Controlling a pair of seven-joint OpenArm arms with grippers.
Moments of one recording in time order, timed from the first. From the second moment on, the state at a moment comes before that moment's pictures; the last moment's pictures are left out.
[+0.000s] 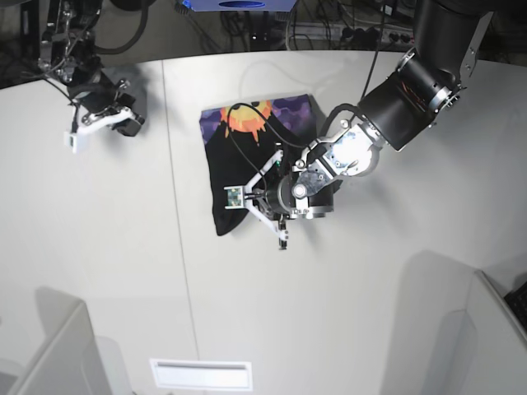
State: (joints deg) left arm -25.9 -14.3 52.5 73.2 1.9 -37.7 41.2; right arm -25.4 12.4 15.5 103.0 48.2 -1.1 -47.7
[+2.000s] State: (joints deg) left arm -9.5 -15.4 15.7 108.2 0.8 -40.1 39.3; right arm -31.4 14.1 15.1 115.2 41.3 -0.6 -47.1
